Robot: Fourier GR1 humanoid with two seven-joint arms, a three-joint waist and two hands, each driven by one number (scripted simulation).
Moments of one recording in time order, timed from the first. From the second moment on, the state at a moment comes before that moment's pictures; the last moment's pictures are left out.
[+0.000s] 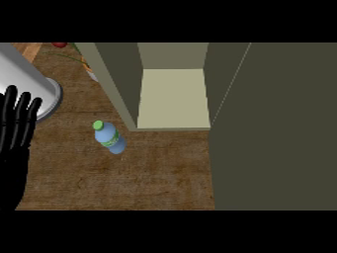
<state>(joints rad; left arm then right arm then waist) 0.05 0.11 -0.01 -2.10 0.04 0.00 -0.02 0.00 -0.09 0.00 -2.10 -0.01 0.01 -0.01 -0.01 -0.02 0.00</state>
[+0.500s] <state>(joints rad) -0.07 0.17 0.02 -1.96 0.24 -0.14 0.09 0.12 -0.09 0.04 -2.21 -0.14 0.08 0.12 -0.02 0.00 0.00</state>
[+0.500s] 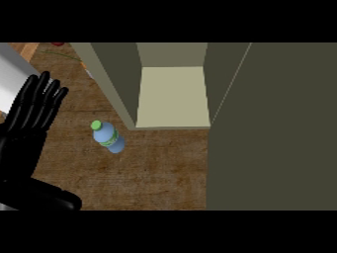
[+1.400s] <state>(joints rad) 0.07 0.15 -0.01 -2.06 0.24 -0.16 0.23 0.52 -0.07 0.13 -2.42 -0.20 0.19 0.15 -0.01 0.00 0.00</state>
